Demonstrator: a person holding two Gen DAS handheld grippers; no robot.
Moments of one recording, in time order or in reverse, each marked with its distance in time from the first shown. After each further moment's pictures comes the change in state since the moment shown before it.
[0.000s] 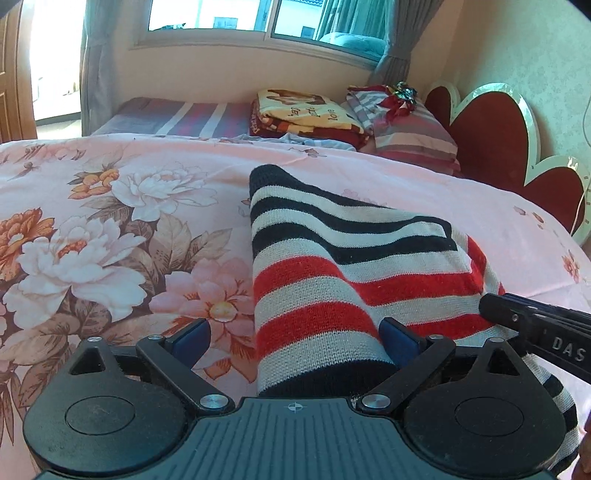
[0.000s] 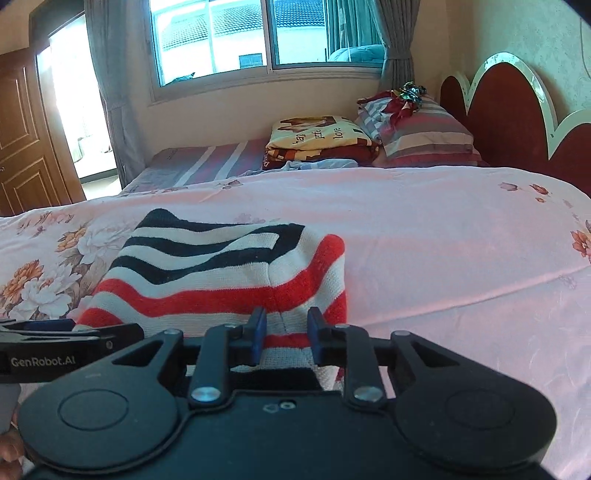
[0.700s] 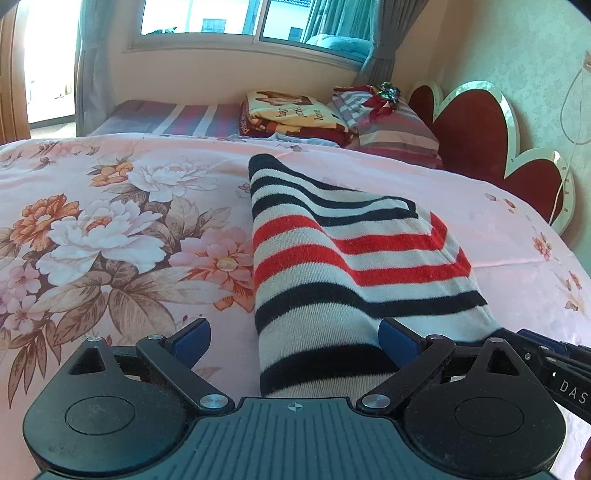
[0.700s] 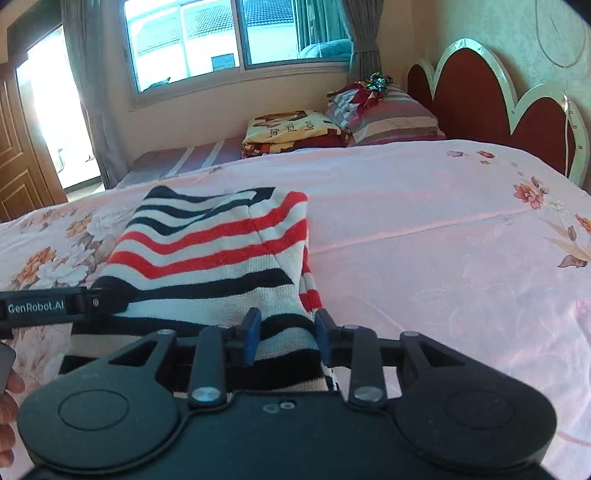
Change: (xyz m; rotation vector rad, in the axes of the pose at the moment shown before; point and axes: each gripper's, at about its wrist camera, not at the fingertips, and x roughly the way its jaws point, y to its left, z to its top) left arm -0.064 0.003 -0.035 0.023 0.003 -0.043; right arm -0.075 -0.002 -0.058 0.050 -0.006 -0.087
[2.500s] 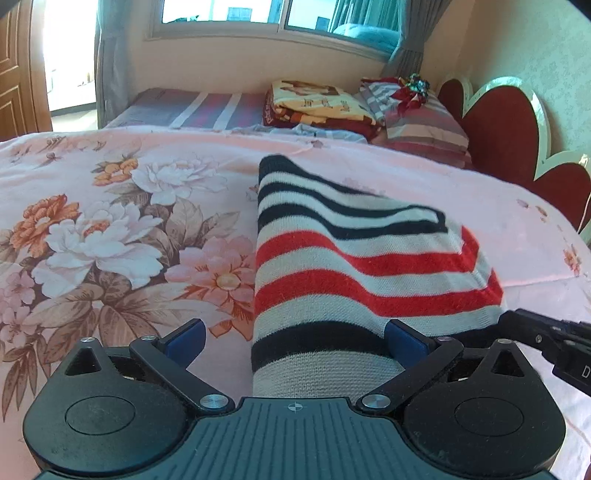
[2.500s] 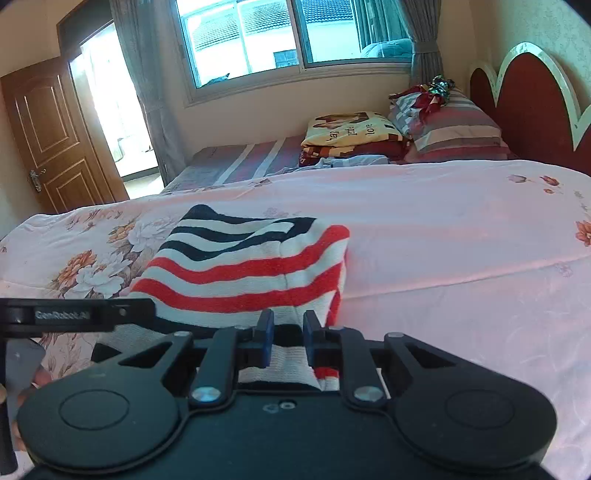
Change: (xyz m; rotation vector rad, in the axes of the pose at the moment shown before) left arm 0.045 -0.012 0.024 -0.044 0.052 0.099; right arm 0.051 -0.016 0.047 -0.094 0.045 0.223
